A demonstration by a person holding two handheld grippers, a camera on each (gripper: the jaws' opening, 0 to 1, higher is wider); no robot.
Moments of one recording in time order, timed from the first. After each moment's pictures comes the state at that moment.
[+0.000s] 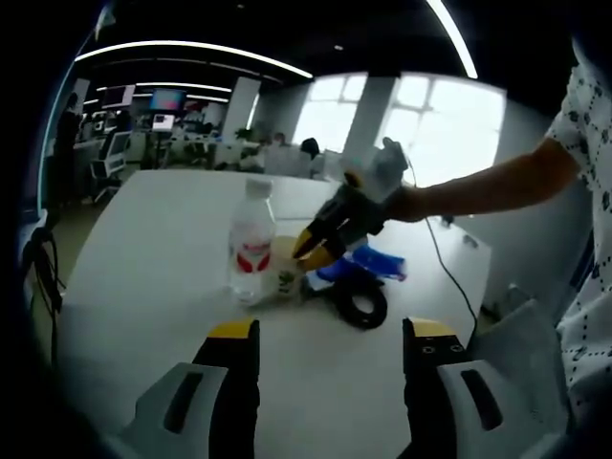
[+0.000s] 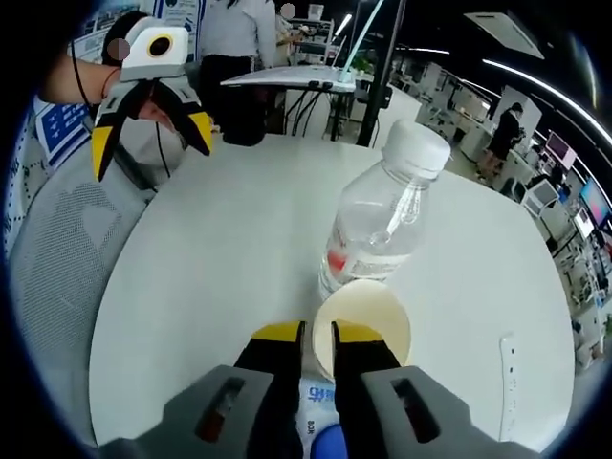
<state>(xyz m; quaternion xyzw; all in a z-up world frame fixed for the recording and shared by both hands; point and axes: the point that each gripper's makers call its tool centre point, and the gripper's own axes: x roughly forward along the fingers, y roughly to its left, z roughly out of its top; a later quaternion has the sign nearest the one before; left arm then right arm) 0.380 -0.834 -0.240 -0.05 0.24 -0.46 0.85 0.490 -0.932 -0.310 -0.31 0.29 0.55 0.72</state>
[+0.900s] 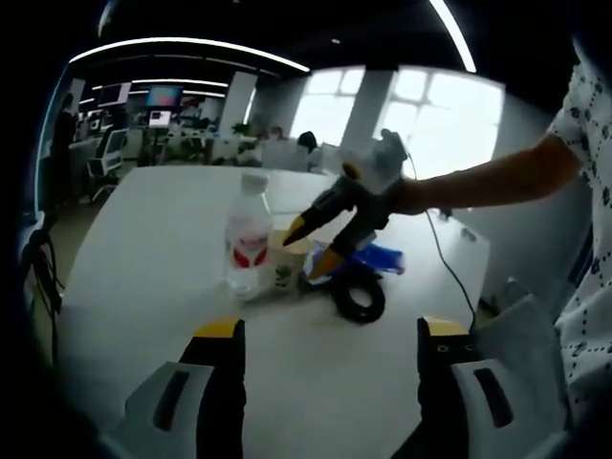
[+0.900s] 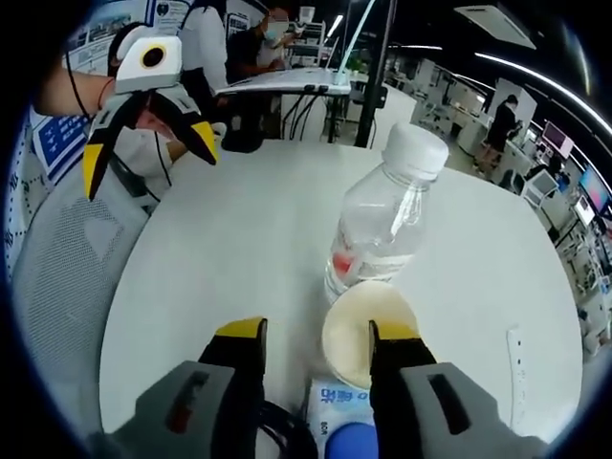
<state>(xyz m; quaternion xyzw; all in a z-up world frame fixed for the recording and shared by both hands) 0.376 -0.834 -0.243 -0.04 0.25 -0.47 0.84 0.481 -0.930 -0.305 -0.29 0.30 0.54 0.73</state>
